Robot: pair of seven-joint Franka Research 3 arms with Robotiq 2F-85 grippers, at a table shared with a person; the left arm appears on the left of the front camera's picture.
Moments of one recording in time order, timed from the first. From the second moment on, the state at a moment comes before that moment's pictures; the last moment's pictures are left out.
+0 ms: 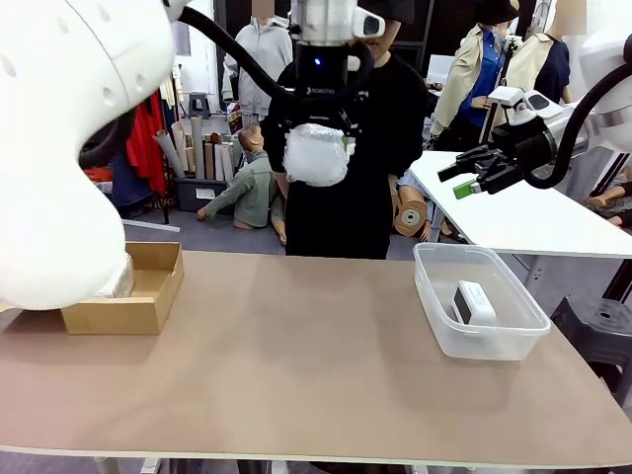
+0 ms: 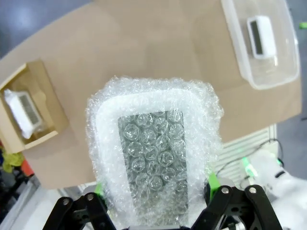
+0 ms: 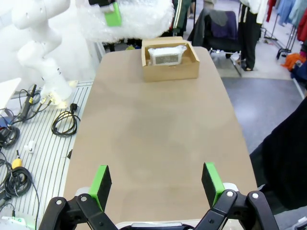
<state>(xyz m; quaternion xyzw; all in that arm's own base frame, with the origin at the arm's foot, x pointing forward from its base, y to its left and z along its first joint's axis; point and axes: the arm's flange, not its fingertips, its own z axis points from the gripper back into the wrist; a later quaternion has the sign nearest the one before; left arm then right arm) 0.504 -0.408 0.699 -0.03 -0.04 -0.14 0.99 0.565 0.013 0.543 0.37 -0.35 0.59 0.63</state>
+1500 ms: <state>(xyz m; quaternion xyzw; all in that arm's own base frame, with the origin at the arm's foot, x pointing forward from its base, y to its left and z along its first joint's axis) 0.490 -0.231 0.791 -0.04 -0.01 -0.14 0.99 0.565 0.013 0.543 0.37 -0.35 0.59 0.63</state>
